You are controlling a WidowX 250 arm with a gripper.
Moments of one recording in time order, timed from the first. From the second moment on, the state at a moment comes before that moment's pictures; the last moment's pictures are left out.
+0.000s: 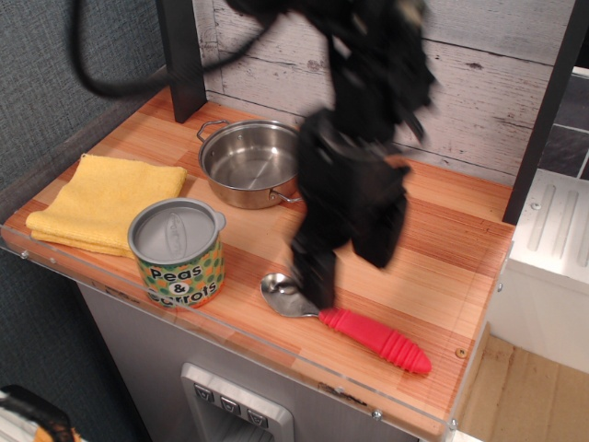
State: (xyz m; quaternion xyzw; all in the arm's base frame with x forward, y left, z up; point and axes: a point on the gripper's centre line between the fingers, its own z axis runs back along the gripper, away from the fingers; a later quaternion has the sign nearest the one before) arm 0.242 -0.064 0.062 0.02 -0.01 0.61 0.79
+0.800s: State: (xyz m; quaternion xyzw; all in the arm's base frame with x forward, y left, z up) arm 0.249 -0.064 0.018 0.00 -0.02 0.67 0.74
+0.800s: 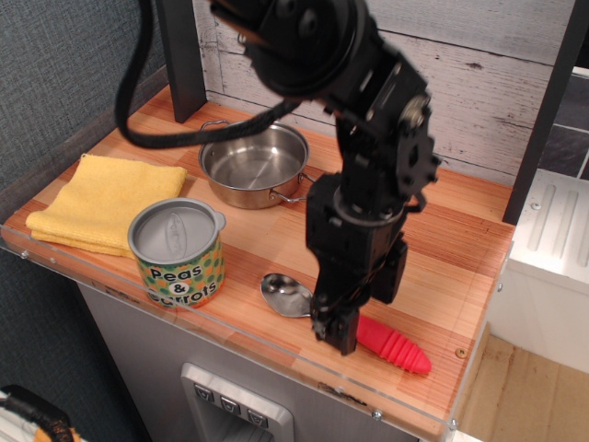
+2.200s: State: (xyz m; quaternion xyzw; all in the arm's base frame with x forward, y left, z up) arm 0.255 -0.053 0.037 0.04 -0.05 0.50 0.86
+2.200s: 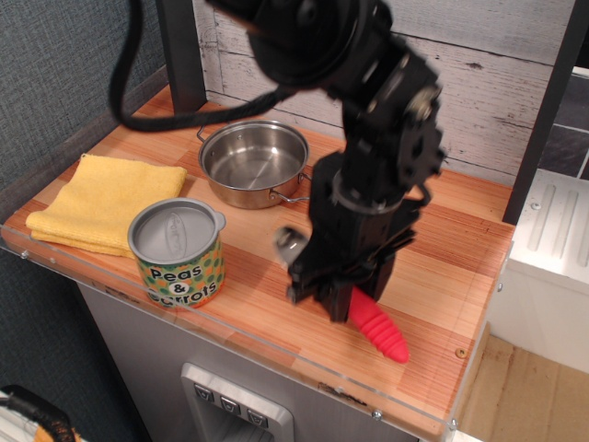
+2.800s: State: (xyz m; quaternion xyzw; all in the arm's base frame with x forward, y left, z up) arm 0.278 -0.067 0.047 0.06 -0.10 0.22 0.97
